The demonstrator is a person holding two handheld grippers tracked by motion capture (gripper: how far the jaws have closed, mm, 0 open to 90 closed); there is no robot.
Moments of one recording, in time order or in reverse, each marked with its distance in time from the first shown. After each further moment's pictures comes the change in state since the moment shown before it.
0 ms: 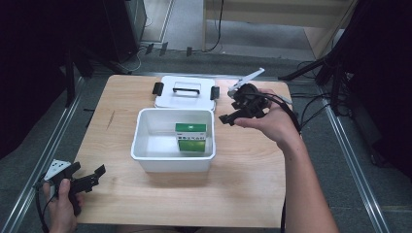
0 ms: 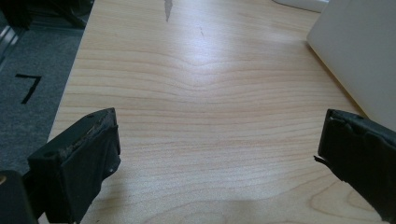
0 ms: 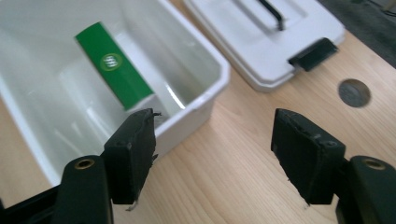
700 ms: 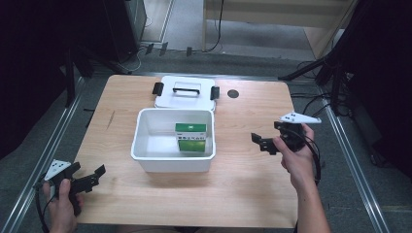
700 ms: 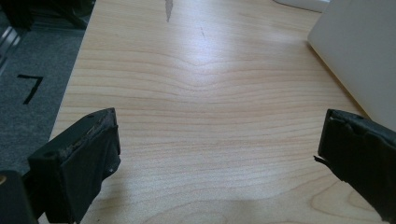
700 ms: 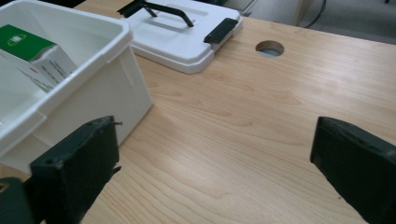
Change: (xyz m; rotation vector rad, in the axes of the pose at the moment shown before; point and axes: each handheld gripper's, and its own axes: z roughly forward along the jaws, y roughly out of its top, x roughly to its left) left arm 0.000 0.000 0.000 0.000 0.004 0.009; right arm -0.020 -0.144 -0.014 -0.340 -0.166 0.298
